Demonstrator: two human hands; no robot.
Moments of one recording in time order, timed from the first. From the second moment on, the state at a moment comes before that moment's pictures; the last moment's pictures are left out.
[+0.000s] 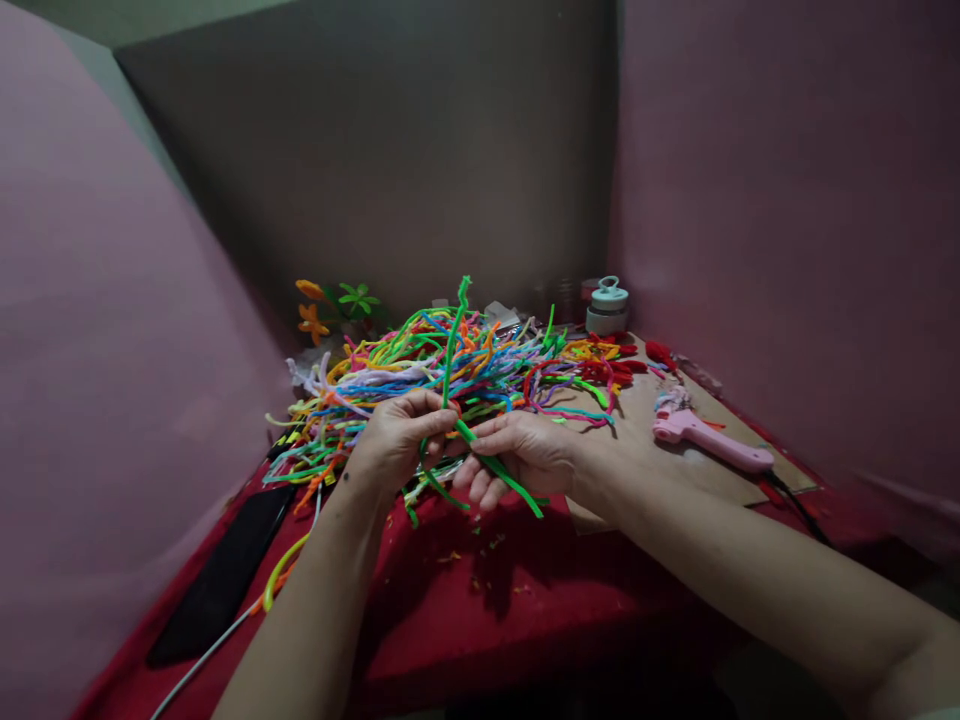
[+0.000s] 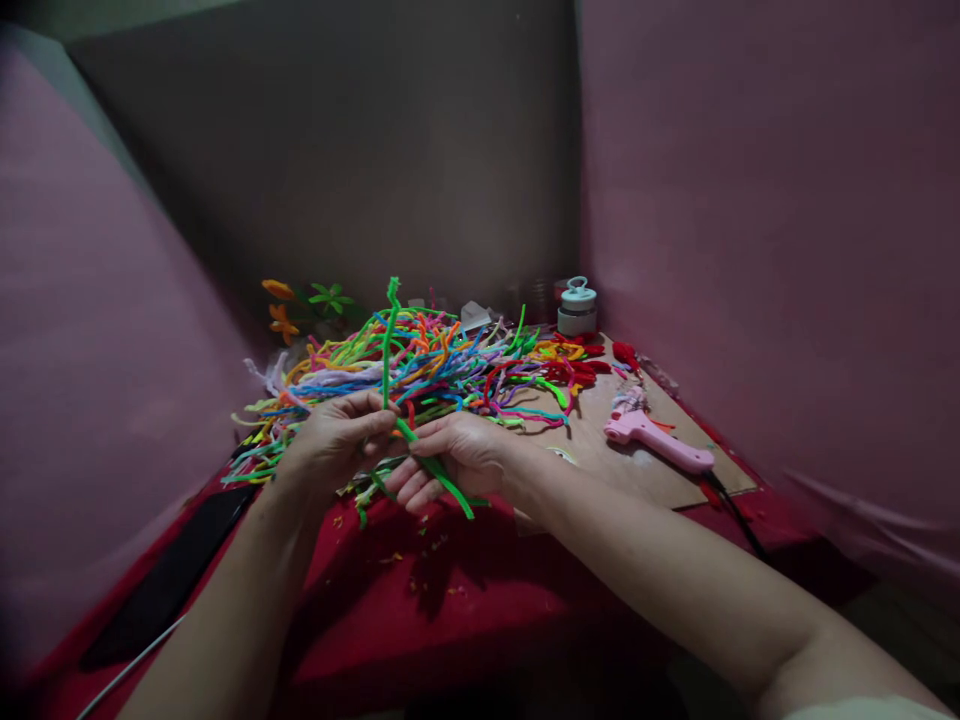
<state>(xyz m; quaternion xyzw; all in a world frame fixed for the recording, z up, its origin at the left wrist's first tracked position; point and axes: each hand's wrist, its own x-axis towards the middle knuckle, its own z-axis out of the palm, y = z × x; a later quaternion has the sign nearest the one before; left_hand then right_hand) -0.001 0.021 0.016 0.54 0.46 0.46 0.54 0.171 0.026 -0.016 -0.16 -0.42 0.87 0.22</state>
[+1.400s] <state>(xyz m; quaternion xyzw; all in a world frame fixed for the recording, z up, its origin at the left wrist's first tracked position) -0.008 0.010 0.016 0.47 0.43 0.53 0.56 0.167 0.023 -0.014 -0.19 -0.47 0.83 0.24</state>
